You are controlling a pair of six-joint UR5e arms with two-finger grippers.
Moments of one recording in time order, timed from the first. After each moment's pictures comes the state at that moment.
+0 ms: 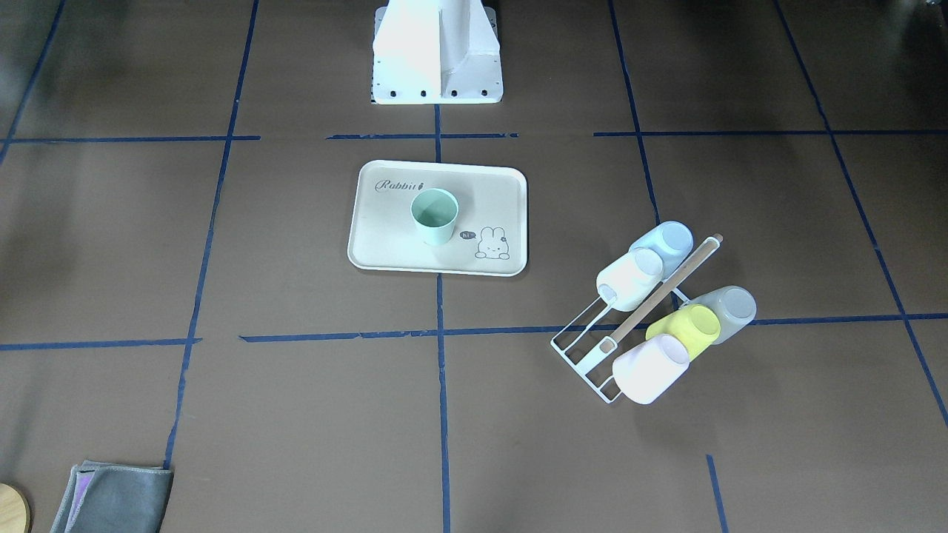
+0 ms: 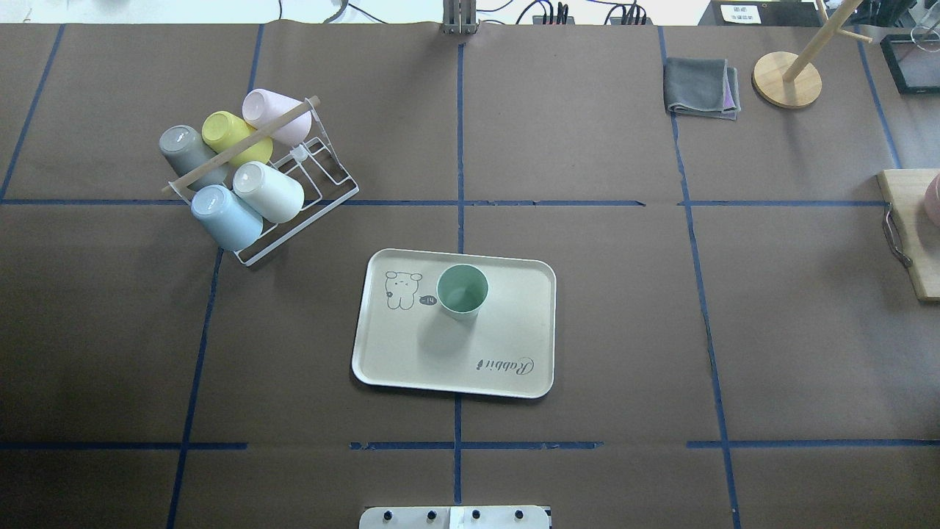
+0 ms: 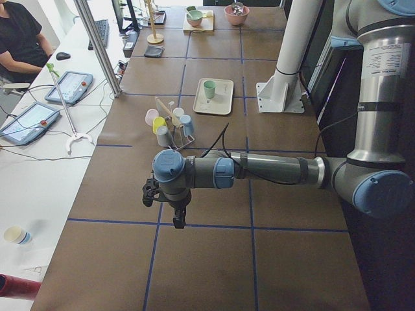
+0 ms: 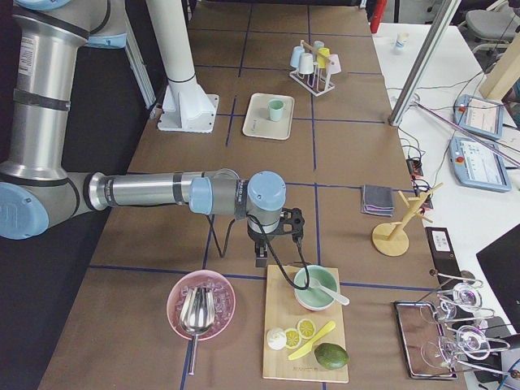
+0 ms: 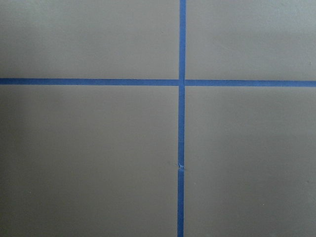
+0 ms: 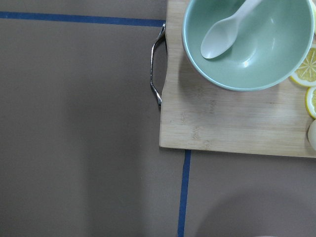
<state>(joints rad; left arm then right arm) -1.55 -1.55 -1.66 -1.48 -2.38 0.03 1.53 -1.79 1.88 -1.68 2.37 -0.05</state>
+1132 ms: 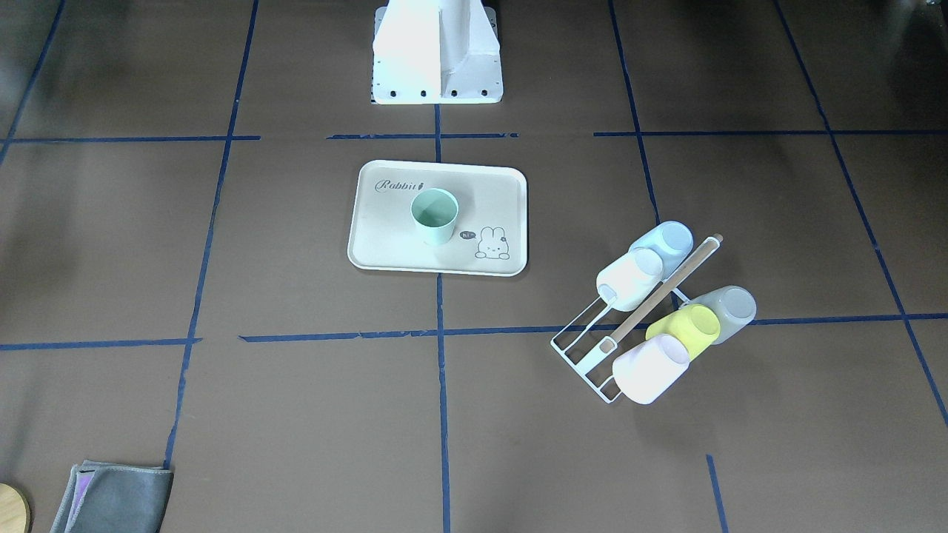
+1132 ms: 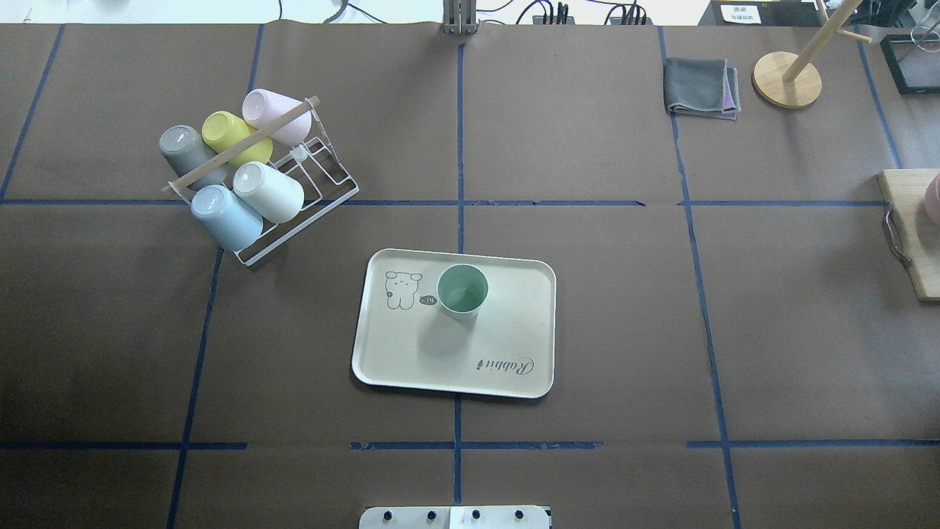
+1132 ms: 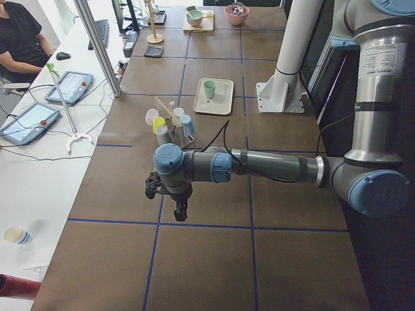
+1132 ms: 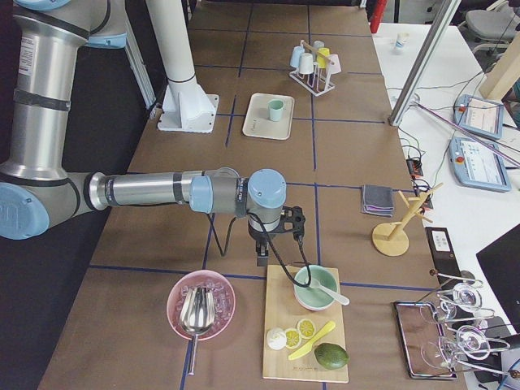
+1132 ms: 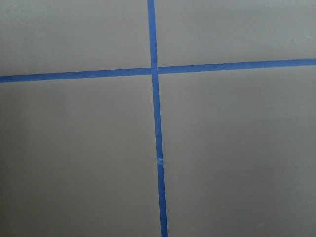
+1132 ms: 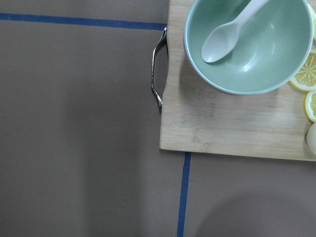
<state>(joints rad) -1.52 -1.54 -1.68 -1.47 -2.39 0.03 1.53 -1.79 1.88 -1.67 2.37 -0.05</state>
